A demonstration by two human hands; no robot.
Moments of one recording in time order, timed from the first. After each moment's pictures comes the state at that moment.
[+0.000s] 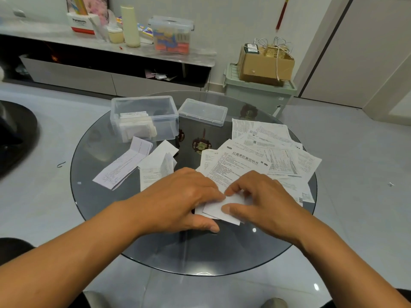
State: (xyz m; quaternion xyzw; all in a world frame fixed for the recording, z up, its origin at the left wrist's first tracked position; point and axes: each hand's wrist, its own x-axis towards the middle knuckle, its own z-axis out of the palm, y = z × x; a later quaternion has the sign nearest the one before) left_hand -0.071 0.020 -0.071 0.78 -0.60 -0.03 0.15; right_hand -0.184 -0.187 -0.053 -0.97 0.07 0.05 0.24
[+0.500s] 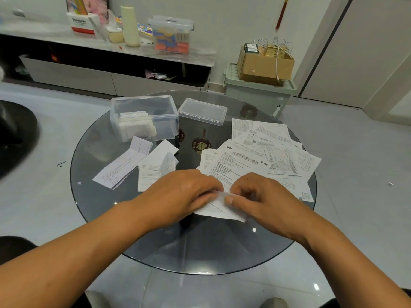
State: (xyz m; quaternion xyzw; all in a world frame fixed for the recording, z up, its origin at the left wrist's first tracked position) left_hand -0.073 0.015 -0.075 0.82 -0.53 -0.02 0.21; right_hand -0.186 -0.192 -0.053 -0.95 0.07 0.05 0.29
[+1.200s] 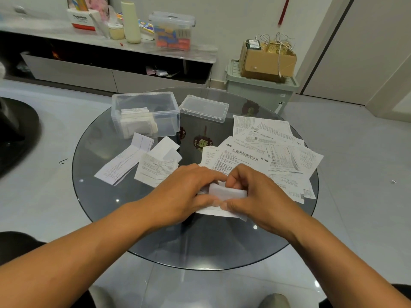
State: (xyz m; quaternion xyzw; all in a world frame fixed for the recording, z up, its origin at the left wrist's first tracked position) left_hand -0.076 0.008 -0.084 0.83 -0.47 -0.08 0.30; right_hand -0.179 -0.176 -0.061 -0.92 0.12 0.04 0.37
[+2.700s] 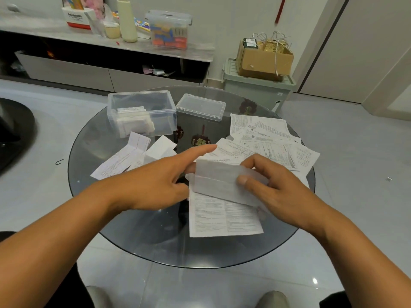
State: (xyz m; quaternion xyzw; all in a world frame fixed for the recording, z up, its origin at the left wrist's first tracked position) left_hand -0.070 0.037 -0.031 0.80 -0.41 -0.28 0.33; right_hand -0.196 -0.201 -0.040 -0.91 0.05 -0.01 0.42
